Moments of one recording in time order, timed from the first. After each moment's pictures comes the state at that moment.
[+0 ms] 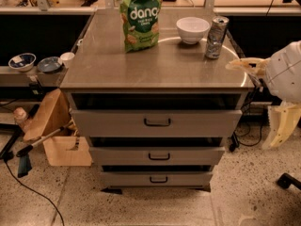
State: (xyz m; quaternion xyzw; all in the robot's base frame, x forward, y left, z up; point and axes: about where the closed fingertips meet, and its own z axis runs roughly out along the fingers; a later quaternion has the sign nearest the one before) arm 0.433 -0.206 0.911 -0.77 0.59 0.03 0.24
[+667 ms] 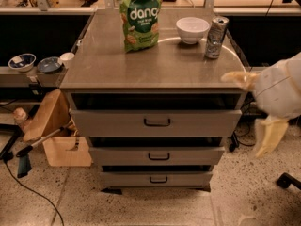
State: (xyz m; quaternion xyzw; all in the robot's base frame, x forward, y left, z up) arm 0.432 -0.199 0.881 -0.75 0.61 0.02 0.25
